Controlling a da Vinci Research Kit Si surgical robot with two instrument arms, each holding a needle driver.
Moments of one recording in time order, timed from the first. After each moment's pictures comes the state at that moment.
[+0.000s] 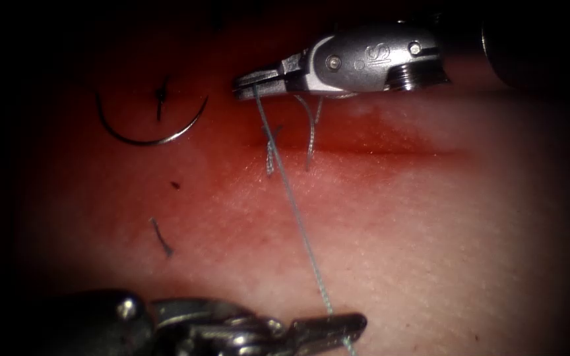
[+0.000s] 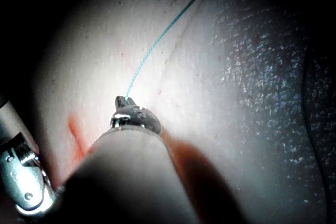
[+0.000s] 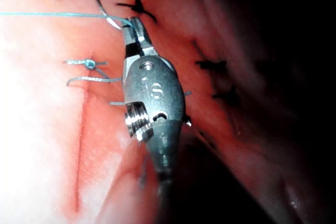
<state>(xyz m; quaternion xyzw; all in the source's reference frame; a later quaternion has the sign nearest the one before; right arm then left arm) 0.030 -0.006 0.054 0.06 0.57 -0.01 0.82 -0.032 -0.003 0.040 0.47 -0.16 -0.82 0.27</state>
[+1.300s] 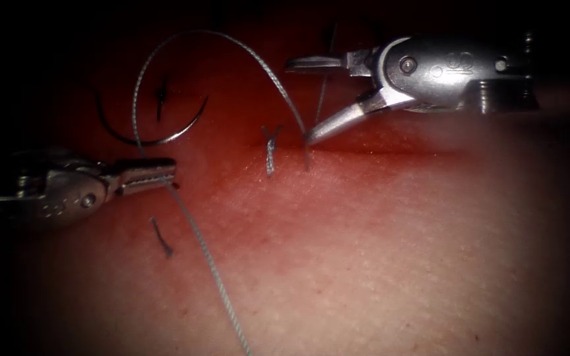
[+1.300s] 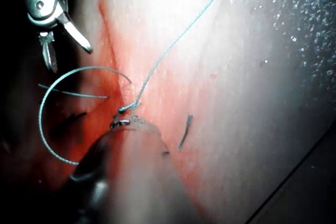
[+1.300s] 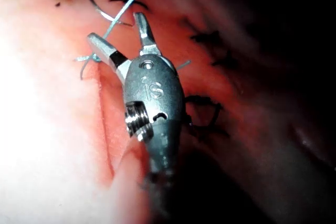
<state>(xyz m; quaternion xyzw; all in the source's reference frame) 0.023 -0.007 0.047 0.06 0.60 0.10 0.79 -0.018 0.006 0.049 0.34 -0.13 -0.91 0.21</state>
